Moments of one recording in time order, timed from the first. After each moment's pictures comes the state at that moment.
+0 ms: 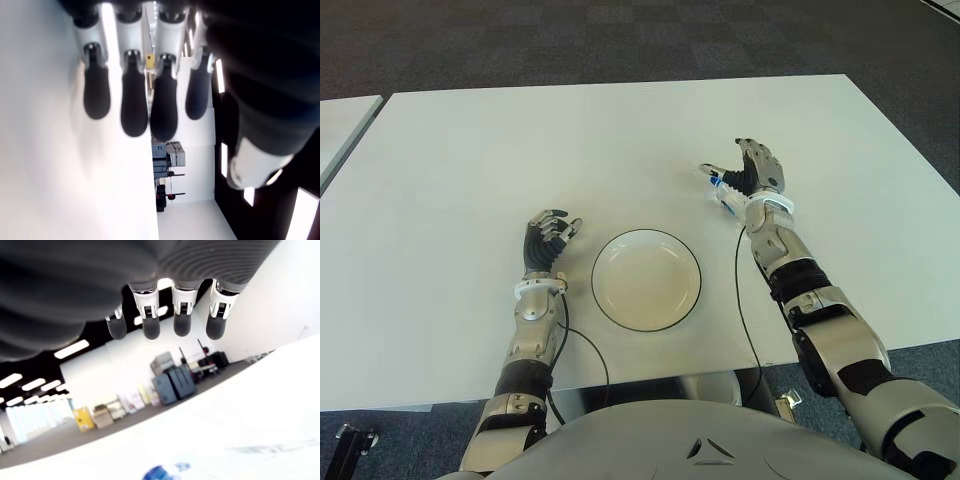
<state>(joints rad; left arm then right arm) -0.02 0.03 0.13 0.50 0.03 -0.40 0.14 -0.60 -0.26 0.28 0.72 -0.75 0.27 -0.26</state>
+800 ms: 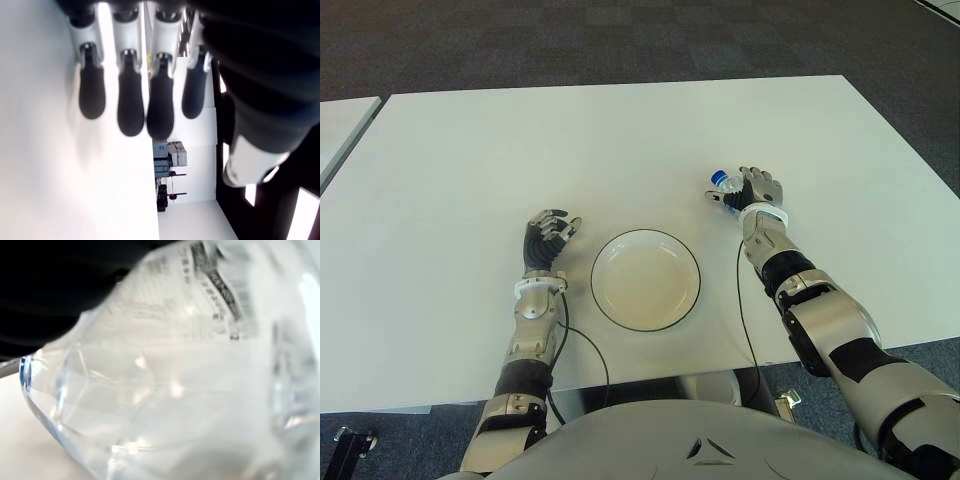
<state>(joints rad) -0.02 0.02 0.13 0.48 0.04 -0.37 0.15 -0.73 -0.22 0.37 1.10 -0.74 0.32 -0.30</state>
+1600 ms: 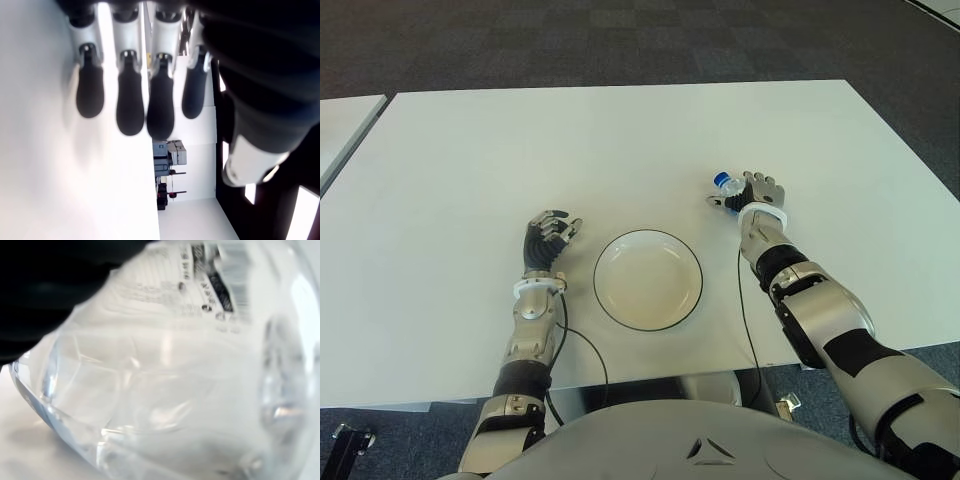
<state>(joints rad) -0.02 0.04 0.13 0.49 0.04 -0.38 0.13 -0.77 -0.19 0.39 1.19 -0.71 0.41 -0.27</state>
